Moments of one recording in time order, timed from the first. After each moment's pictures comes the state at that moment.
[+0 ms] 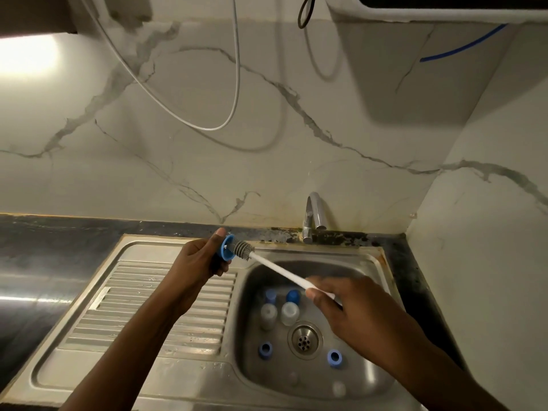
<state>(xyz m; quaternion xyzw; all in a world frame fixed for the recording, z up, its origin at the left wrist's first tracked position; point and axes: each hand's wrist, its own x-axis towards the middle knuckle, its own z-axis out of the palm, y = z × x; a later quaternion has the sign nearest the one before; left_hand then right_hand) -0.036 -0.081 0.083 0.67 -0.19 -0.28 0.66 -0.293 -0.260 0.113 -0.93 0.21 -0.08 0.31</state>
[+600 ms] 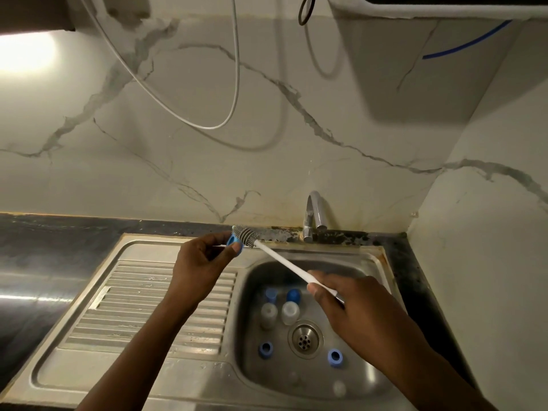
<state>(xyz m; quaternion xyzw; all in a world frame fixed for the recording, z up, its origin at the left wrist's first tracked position) -0.047 -0.088 0.082 0.77 -0.27 -0.10 0.57 -0.292 -0.256 0.115 -0.92 0.23 -0.12 0.28</state>
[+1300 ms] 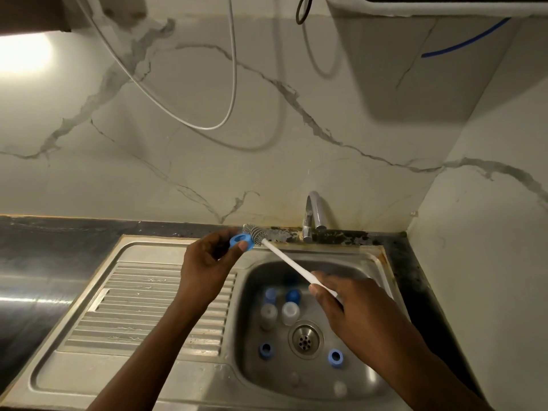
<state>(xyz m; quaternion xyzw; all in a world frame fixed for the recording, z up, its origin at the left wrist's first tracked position) -0.059 -0.102 0.080 0.75 -0.26 -0.07 0.61 -0.289 -0.258 0.110 -0.92 0.24 -0.12 0.28</state>
